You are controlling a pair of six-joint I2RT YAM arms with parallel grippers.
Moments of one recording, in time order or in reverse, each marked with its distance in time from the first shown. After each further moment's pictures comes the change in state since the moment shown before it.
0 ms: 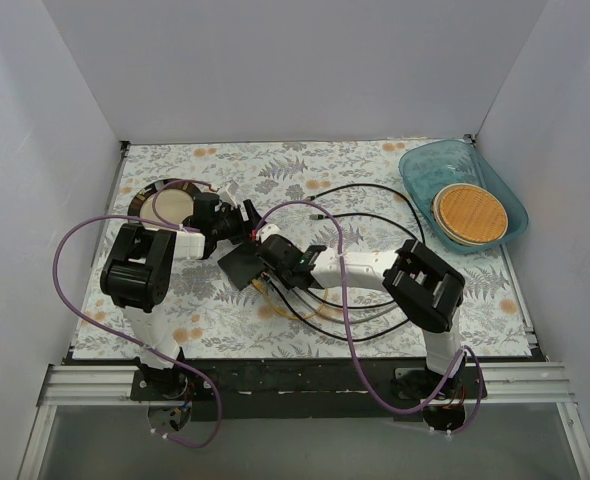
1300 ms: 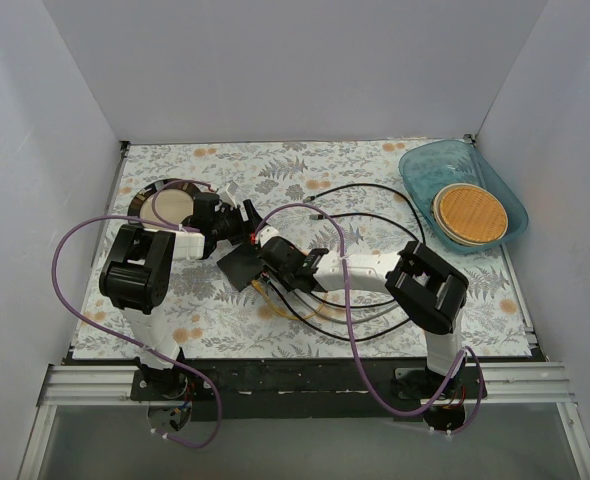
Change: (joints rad) left arm -0.002 -0.013 0.000 -0.026 -0.017 -0.004; right arm 0.007 -0.020 -0.043 0.056 -0.026 -0.045
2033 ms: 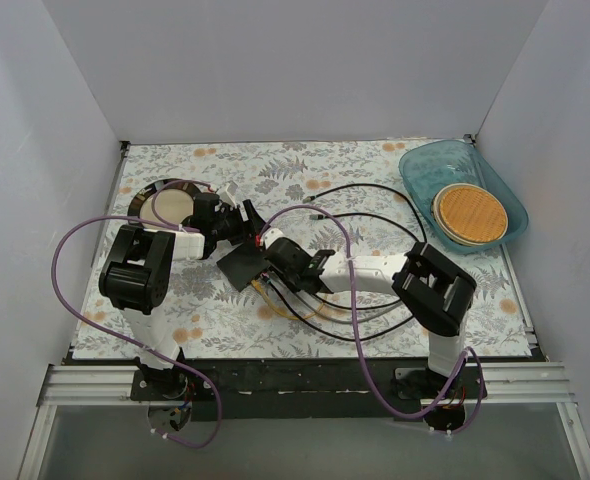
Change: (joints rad) left arm 0.000 -0.004 -0.002 -0.002 -0.007 -0.004; right arm -0.004 -0.048 -0.055 0.004 -0.024 -0.014
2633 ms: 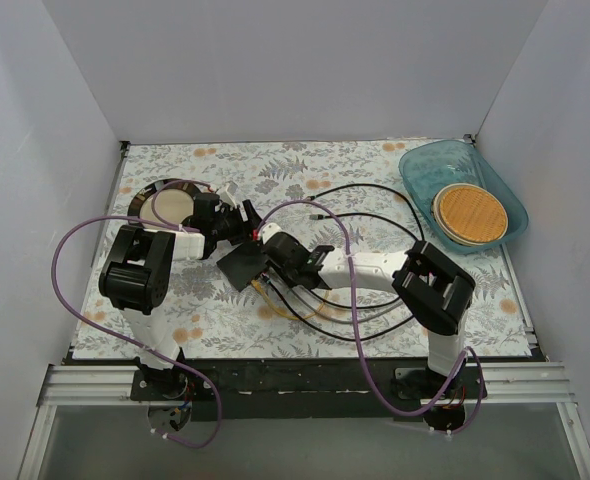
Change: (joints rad) left arm -0.002 -0.002 0.000 -0.003 -0.010 0.000; right arm -0.013 0.018 0.052 0.003 -0.002 -0.019
